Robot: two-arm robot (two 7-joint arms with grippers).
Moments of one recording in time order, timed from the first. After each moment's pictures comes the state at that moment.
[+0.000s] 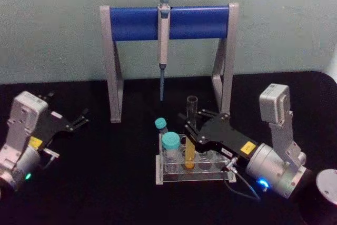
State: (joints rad) left arm -0.20 0.60 0.45 -1.41 -0.25 -0.12 0.03; right arm 0.14 0.39 -0.41 -1.58 0.41 -0.05 0.45
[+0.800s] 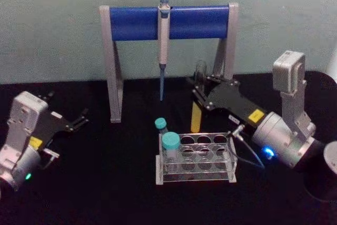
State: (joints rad) left arm -0.20 0.60 0.45 -1.41 -0.25 -0.12 0.03; right arm 0.23 0.37 -0.38 -1.57 0.40 -0.07 0.43
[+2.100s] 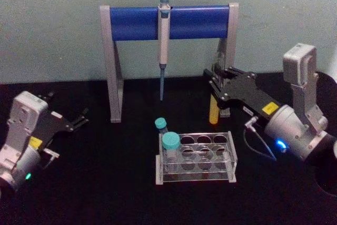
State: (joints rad) left arm -0.20 0.60 0.45 -1.41 -0.25 -0.12 0.03; right arm 0.22 0.38 -0.32 -1.57 0.34 -0.05 0.39
